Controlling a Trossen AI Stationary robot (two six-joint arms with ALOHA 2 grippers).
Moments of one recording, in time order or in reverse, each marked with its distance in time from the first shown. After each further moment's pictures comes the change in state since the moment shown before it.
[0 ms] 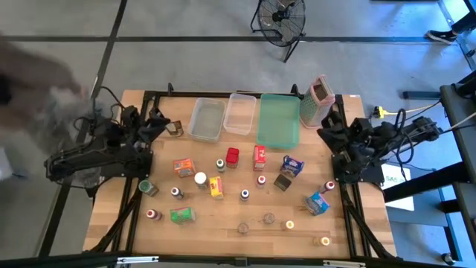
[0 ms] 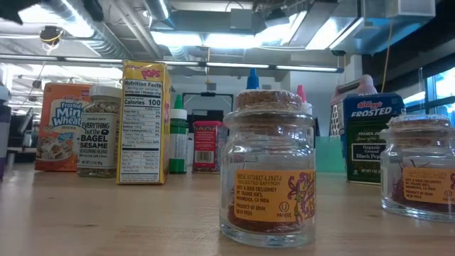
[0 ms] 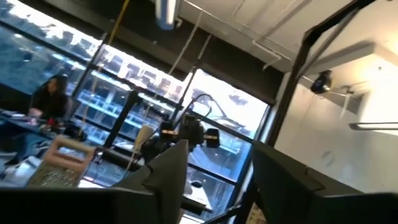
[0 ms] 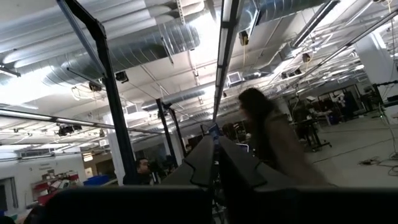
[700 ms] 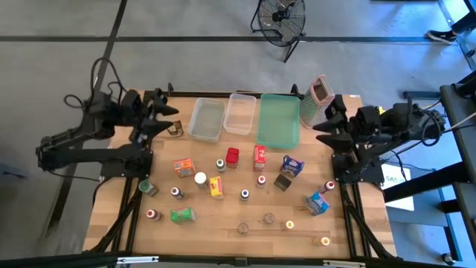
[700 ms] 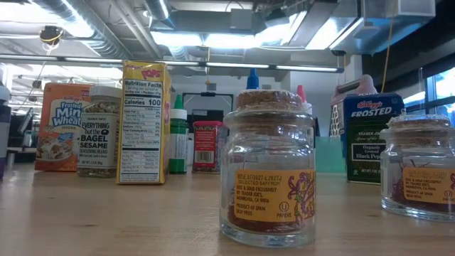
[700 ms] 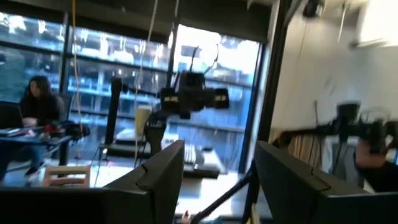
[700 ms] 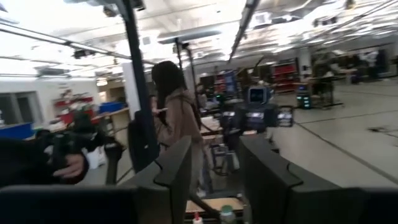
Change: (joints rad) left arm -0.001 0.415 0.525 -0.303 0.168 0.320; right arm 0.000 0.239 0.592 -0.660 -0.146 -0.009
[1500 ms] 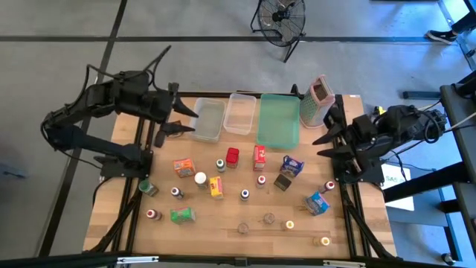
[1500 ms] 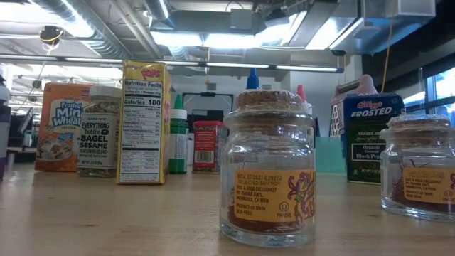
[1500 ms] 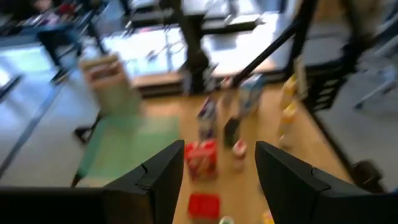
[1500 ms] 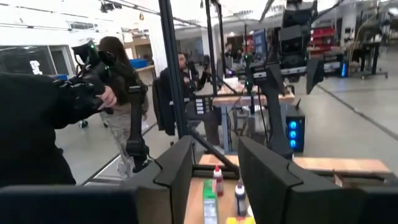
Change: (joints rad) left arm -0.154 0.422 0.680 -1.003 -0.236 0.465; right arm 0.001 -0.024 0.008 -0.212 -0.136 0.016
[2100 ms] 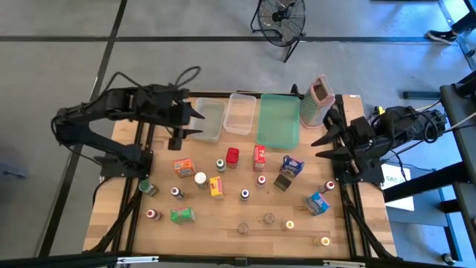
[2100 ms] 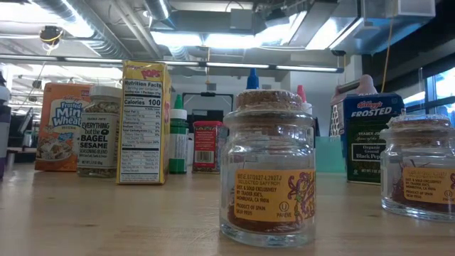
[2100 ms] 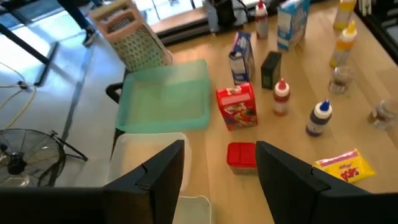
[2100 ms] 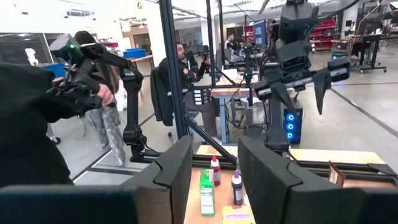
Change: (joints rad) left arm -0.092 0.121 0.000 -0.105 -0.256 0.135; right arm 0.000 0.002 0.000 -0.036 0.000 -0.023
